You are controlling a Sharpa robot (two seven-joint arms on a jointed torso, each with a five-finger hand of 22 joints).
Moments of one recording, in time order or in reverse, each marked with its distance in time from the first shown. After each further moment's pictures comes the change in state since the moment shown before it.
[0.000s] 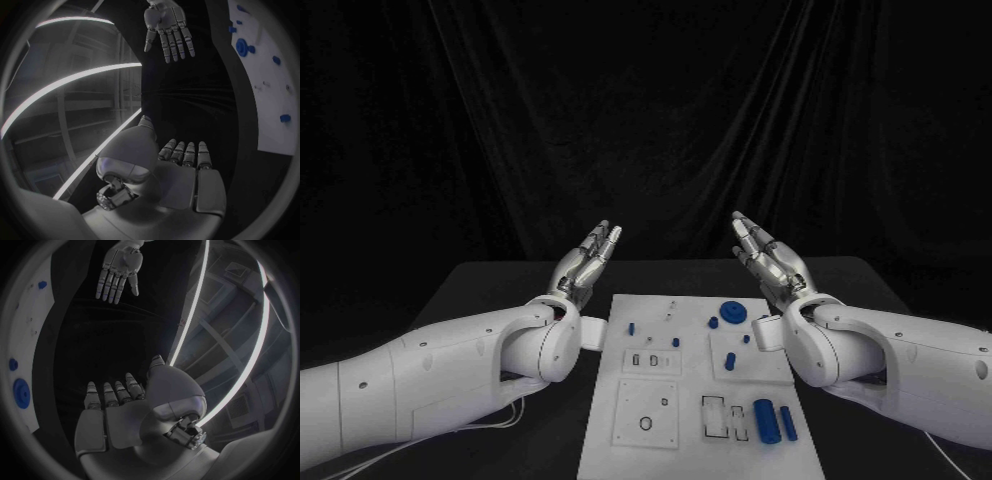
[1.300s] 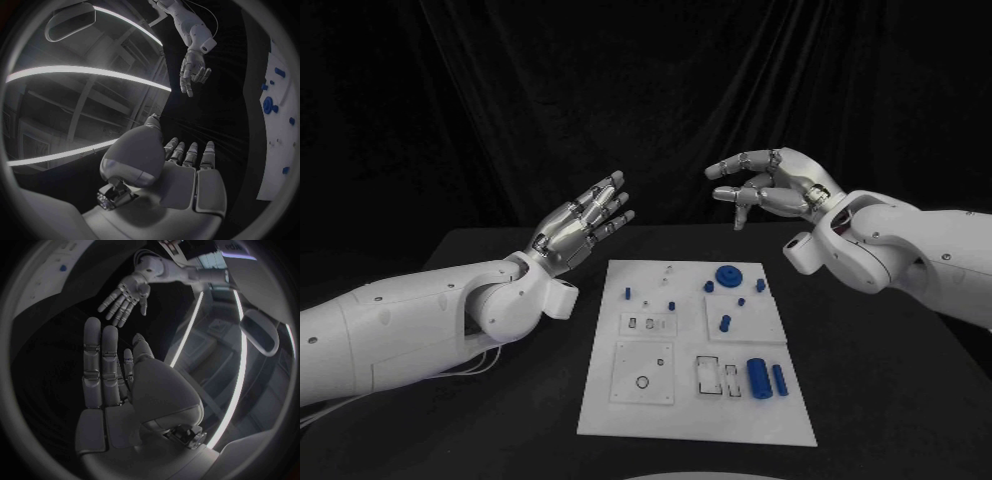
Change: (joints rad) left arm 0.099 -0.095 -0.094 0.011 -0.010 0.569 0.127; left_hand 0.217 0.006 0.035 0.009 0.200 0.051 0.055 0.005 0.007 0.000 0.047 0.000 0.000 0.004 0.118 0.000 0.000 0.040 0.004 0.201 0.000 0.000; right arm 0.240 -0.075 -0.034 -0.039 -0.640 0.237 -0.153; right_hand 0.485 -0.127 0.054 -0.184 0.105 0.524 0.109 0.306 0.076 0.572 0.111 0.462 0.058 1.247 -0.058 0.918 0.392 0.015 1.246 -0.084 0.827 0.453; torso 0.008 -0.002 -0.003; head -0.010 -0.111
